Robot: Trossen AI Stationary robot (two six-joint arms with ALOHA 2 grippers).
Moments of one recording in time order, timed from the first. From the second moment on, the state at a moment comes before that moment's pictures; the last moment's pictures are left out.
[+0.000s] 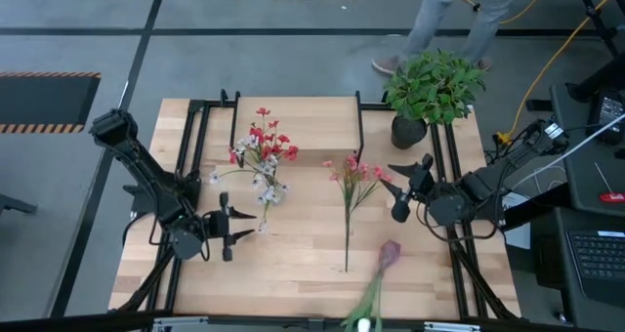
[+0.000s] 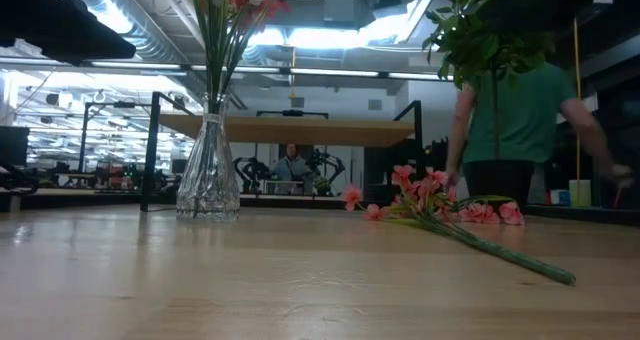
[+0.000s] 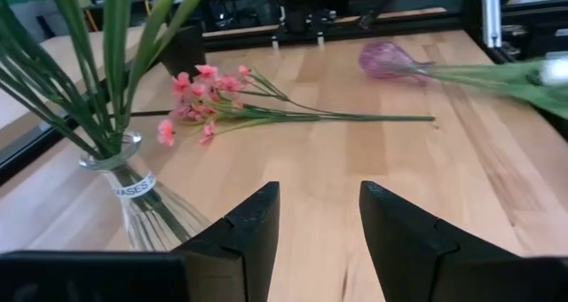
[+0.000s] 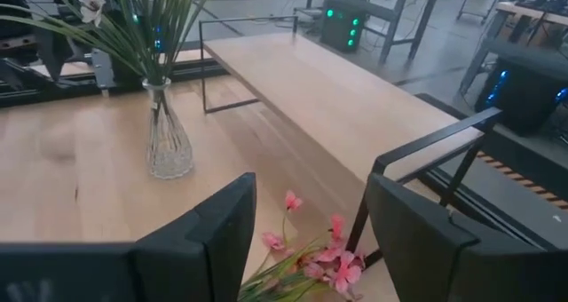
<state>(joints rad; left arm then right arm) -0.90 1.13 0.40 0.16 -1.05 -0.42 0.59 0.91 0.66 -0.33 1.10 0.47</state>
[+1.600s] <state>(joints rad) -0.87 1.13 0.40 0.16 -0.98 -0.41 0.59 0.91 0.66 -0.33 0.92 0.41</state>
